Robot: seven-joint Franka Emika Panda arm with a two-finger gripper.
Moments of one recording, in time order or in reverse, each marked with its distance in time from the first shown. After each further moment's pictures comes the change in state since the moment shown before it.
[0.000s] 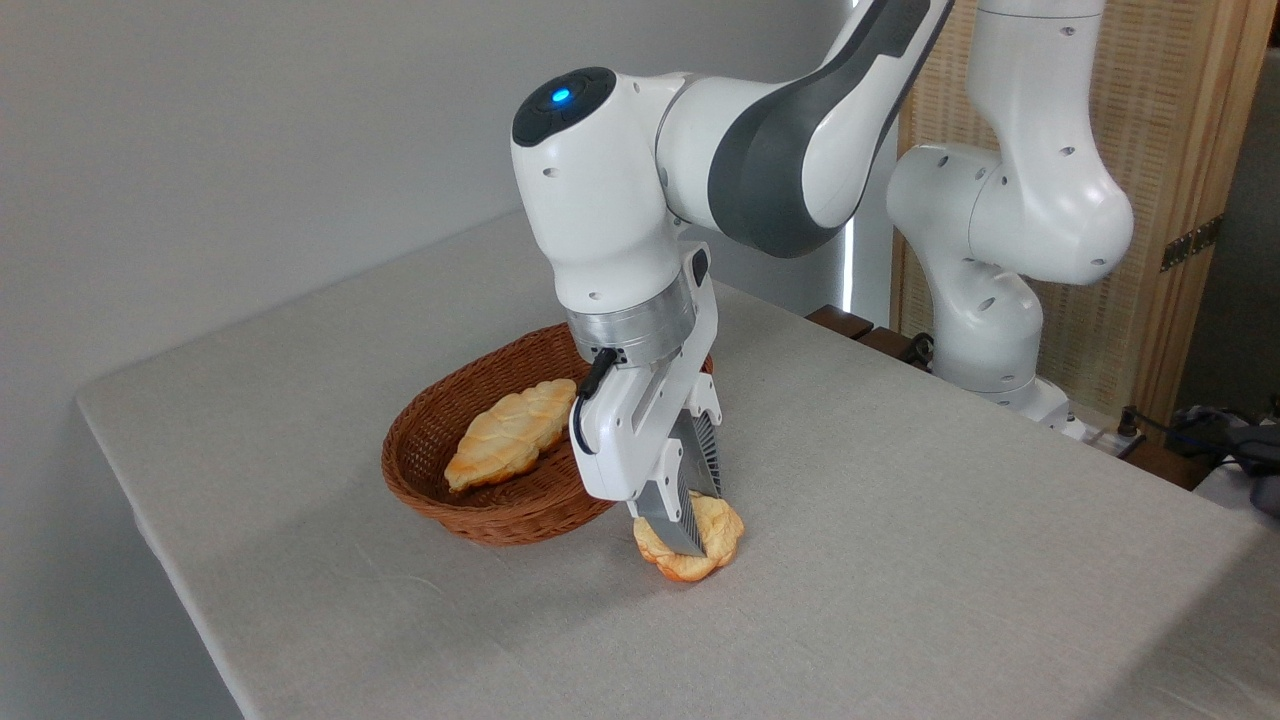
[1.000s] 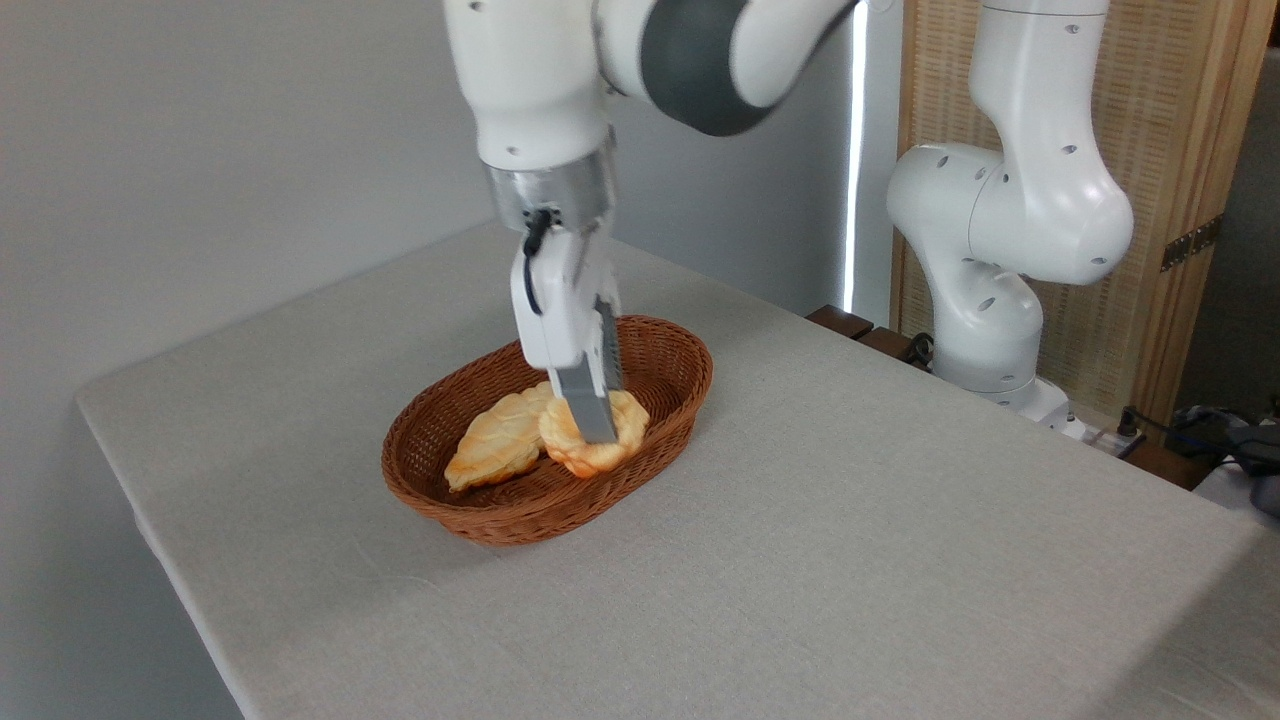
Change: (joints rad) arm -0.001 -0.043 -0.123 0.163 -0.133 -0.134 -0.372
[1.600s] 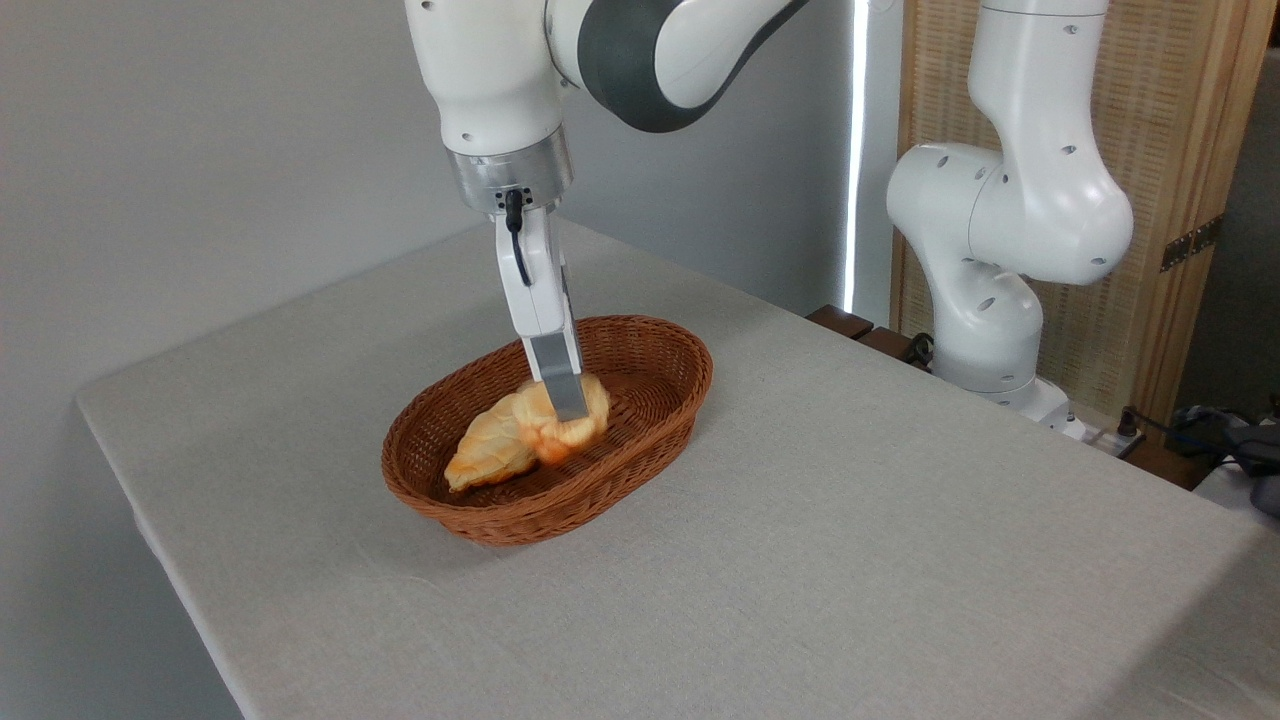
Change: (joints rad) arm -0.002 0.009 -0.095 0.000 -0.051 0.000 -0.264
